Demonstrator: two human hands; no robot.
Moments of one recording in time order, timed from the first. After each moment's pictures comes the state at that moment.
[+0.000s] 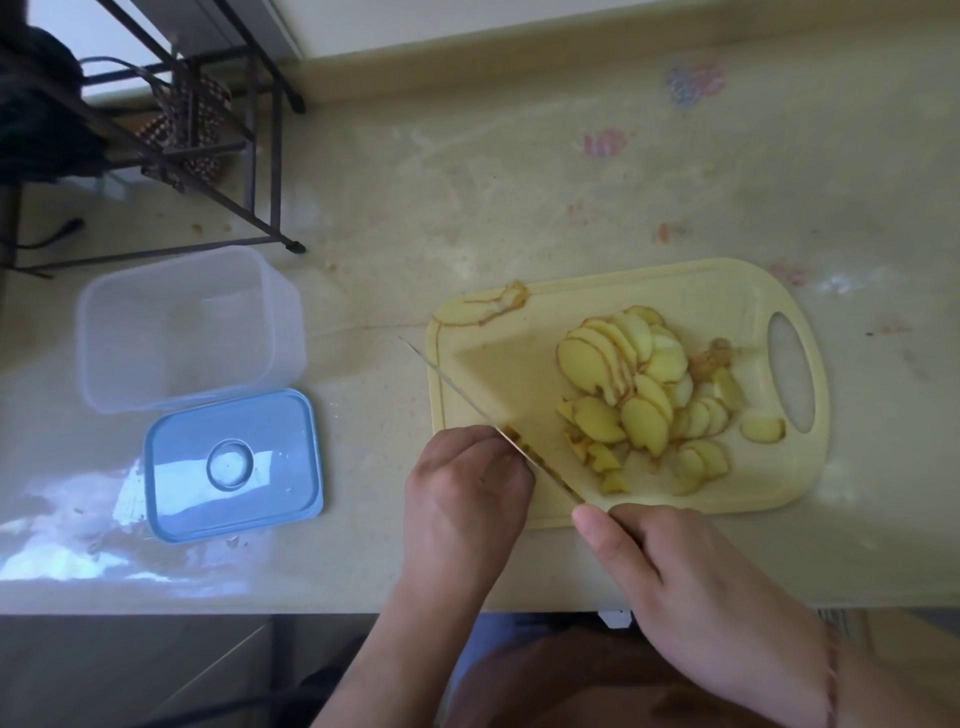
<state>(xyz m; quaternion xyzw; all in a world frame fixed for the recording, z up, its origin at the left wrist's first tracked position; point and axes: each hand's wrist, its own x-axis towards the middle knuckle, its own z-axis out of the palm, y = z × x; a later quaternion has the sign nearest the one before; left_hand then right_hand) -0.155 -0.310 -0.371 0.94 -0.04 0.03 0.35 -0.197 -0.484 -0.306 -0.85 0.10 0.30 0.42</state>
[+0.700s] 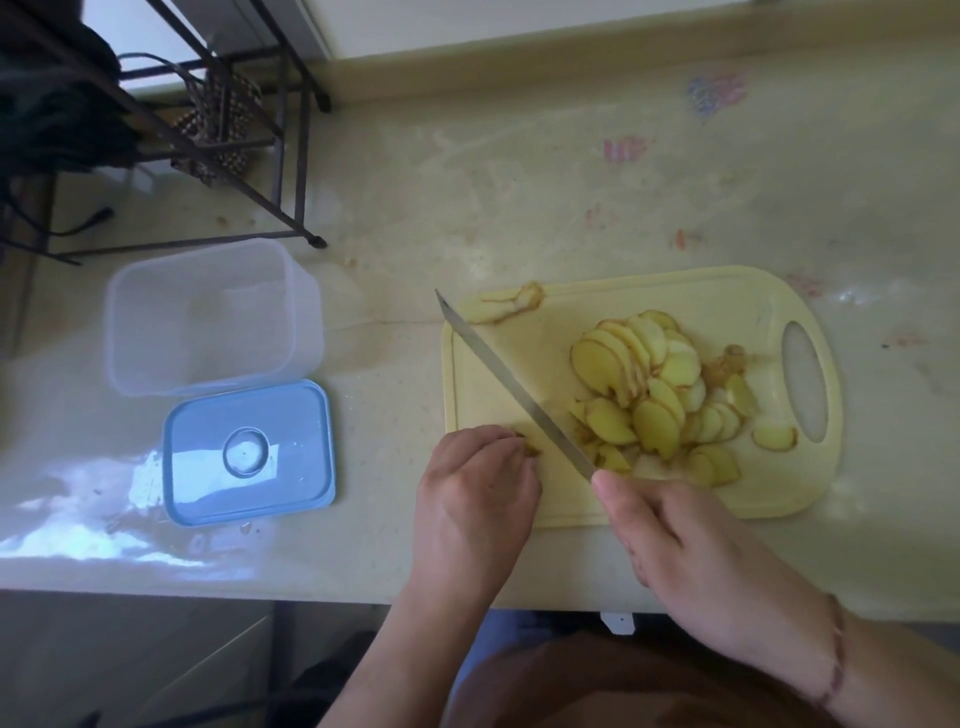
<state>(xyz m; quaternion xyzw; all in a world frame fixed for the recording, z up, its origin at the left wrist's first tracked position) -0.163 -0.307 -0.373 0.93 -0.05 0.06 0.35 -0.183 -0.487 -0.312 -0.83 0.10 0.30 0.46</state>
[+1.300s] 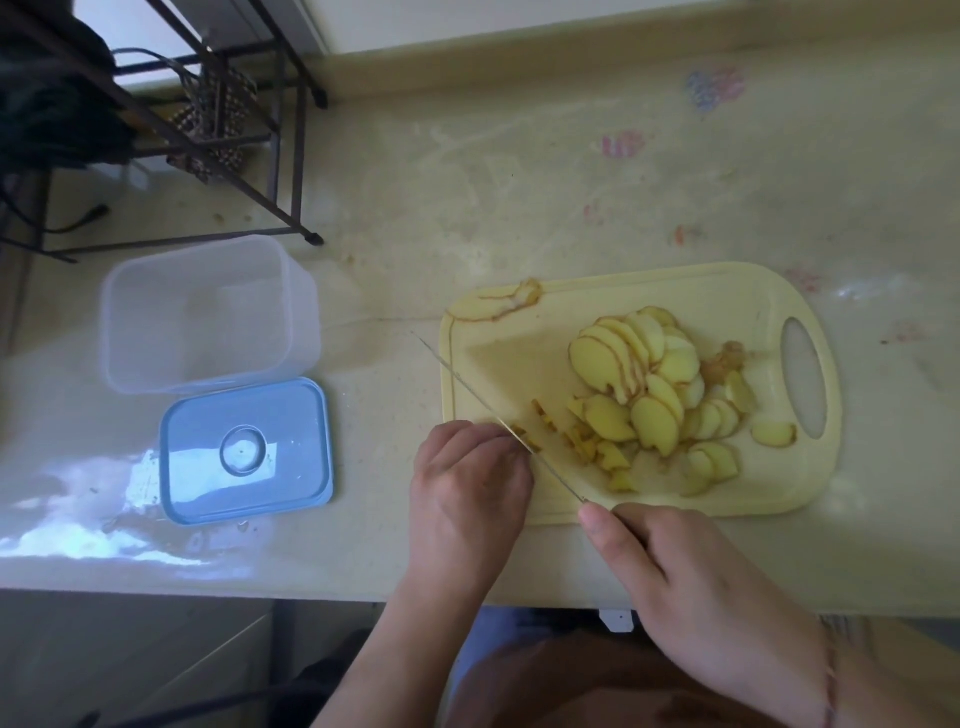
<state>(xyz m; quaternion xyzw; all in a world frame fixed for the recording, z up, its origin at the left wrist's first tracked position) -0.160 -0.302 -0.383 0.93 -0.08 0.08 0.34 -0.199 -0.482 -0.311 -0.85 0.08 0.28 0.43</state>
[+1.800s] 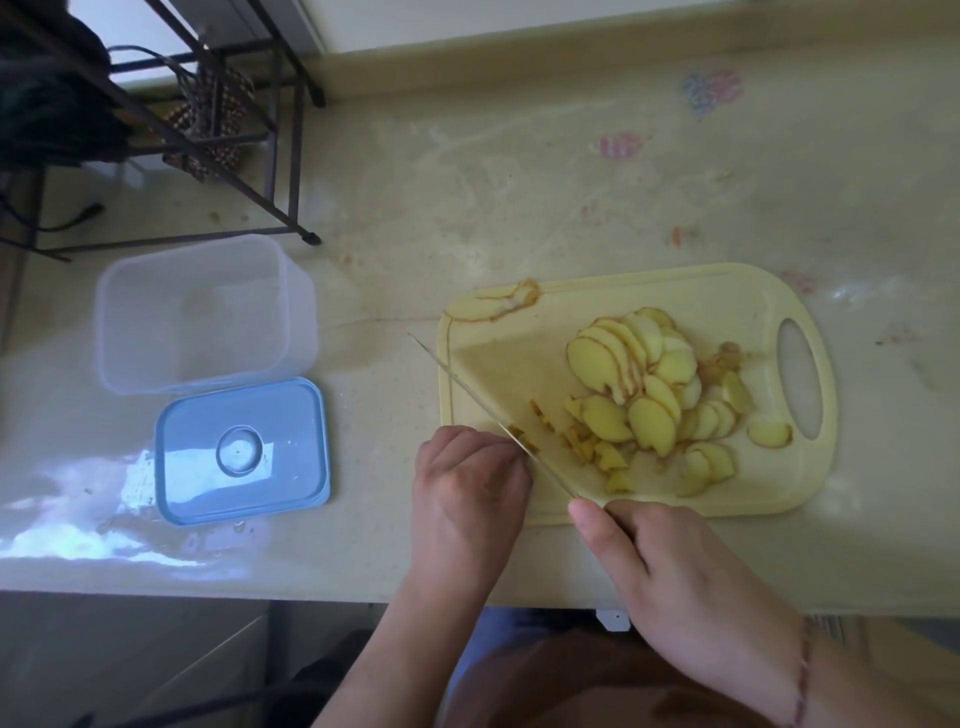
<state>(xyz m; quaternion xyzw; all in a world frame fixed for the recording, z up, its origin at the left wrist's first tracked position) -0.161 -0.304 -0.388 0.94 -0.07 0.09 0.33 -0.199 -0.478 -0.317 -0.87 0.10 0.28 0.40</state>
